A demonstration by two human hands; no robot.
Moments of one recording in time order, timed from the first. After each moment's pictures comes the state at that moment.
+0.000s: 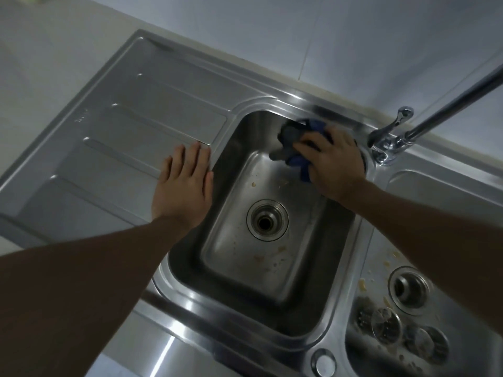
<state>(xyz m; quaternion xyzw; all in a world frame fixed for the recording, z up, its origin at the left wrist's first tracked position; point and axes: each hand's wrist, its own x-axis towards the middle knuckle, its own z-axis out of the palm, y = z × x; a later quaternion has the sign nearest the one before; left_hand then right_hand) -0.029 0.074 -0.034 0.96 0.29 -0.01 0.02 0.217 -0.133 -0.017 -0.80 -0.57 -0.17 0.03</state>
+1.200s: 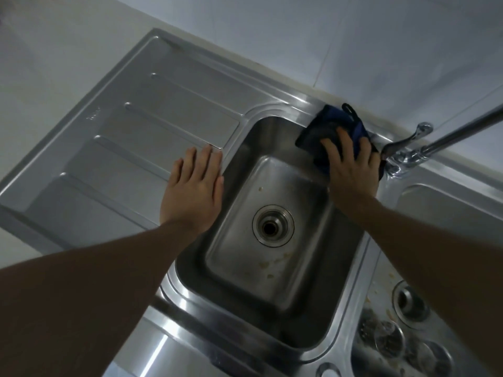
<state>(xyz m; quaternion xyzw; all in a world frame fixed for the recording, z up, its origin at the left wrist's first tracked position) -0.031 0.076 -0.036 0.96 0.28 0.00 0.02 0.219 -0.130 -0.044 -0.92 -0.38 -0.06 -0.12</state>
